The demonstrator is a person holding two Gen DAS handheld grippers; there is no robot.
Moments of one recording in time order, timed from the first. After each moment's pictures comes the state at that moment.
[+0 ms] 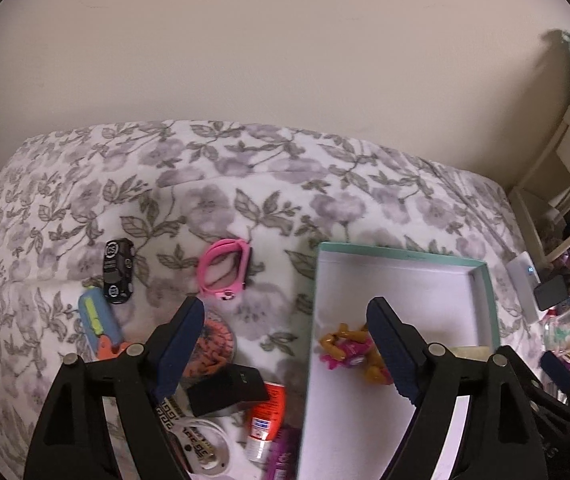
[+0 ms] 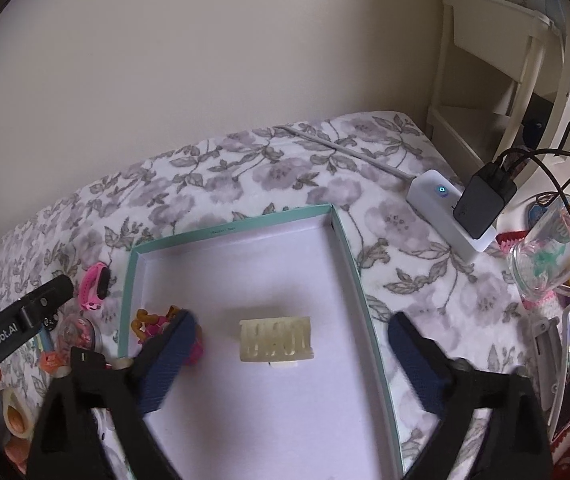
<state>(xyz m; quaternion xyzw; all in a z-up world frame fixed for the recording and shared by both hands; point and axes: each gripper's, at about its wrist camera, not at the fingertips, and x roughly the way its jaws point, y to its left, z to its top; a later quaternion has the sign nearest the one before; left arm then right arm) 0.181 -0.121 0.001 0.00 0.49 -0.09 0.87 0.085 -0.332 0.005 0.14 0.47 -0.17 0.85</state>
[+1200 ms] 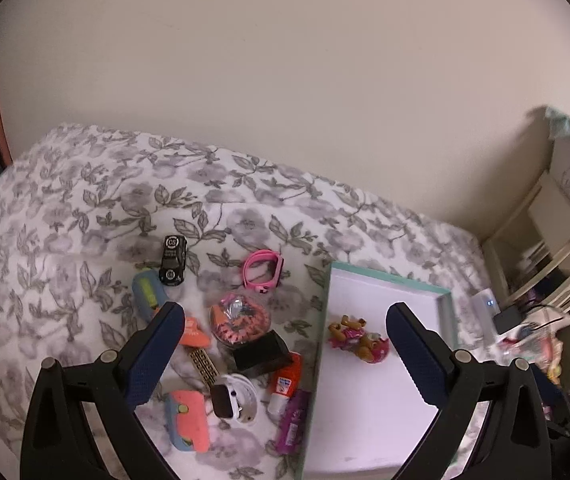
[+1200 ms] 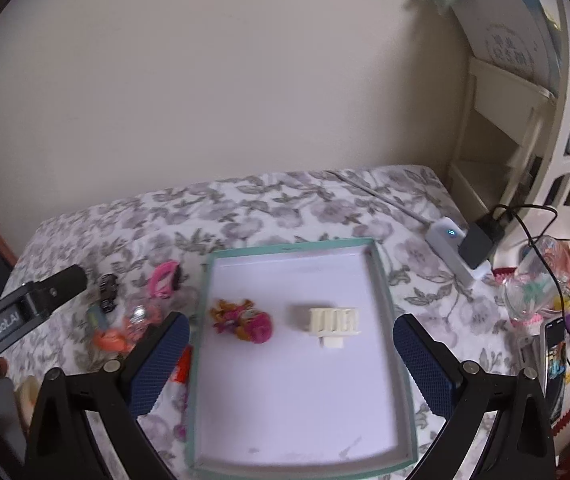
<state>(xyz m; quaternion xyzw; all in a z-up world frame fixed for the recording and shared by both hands) 0.114 -0.045 0.064 -0.10 0.43 -0.09 0.89 0.037 -0.262 0.077 0.10 0.41 -0.11 0.90</state>
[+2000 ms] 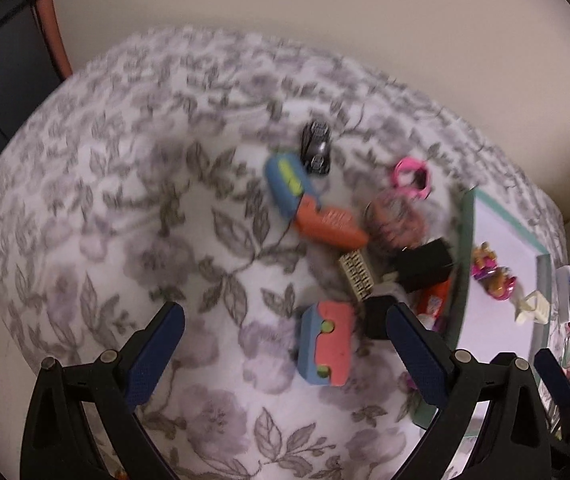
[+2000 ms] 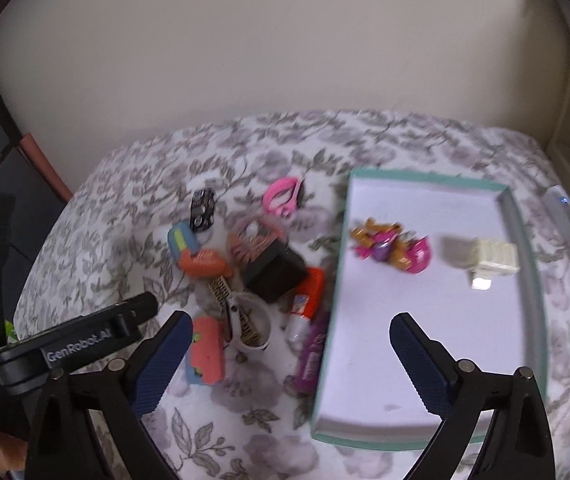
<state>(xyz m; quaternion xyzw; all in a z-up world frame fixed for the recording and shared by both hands) 0.097 0.045 -0.022 -0.09 0.56 0.05 0.82 0.050 -0.144 0.017 0.10 0.48 0.02 0.87</state>
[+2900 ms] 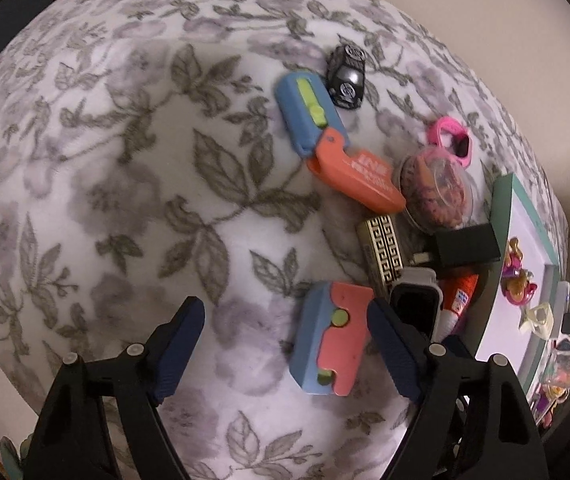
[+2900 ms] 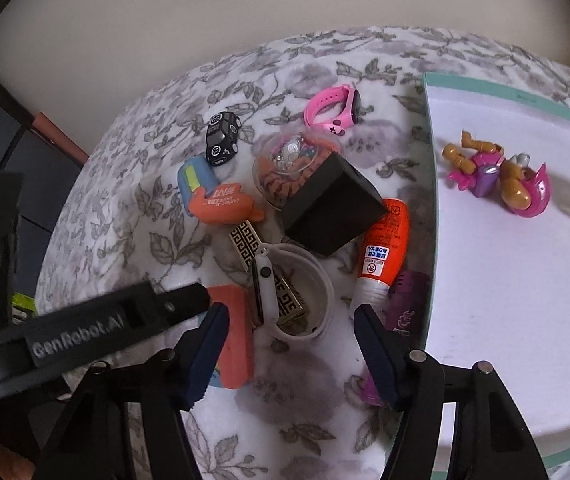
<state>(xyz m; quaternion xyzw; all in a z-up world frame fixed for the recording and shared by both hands) 0.114 0.049 -0.082 -0.17 0.64 0.04 0.75 0.085 -0.118 -0.063 0.15 0.55 0.10 0.81</state>
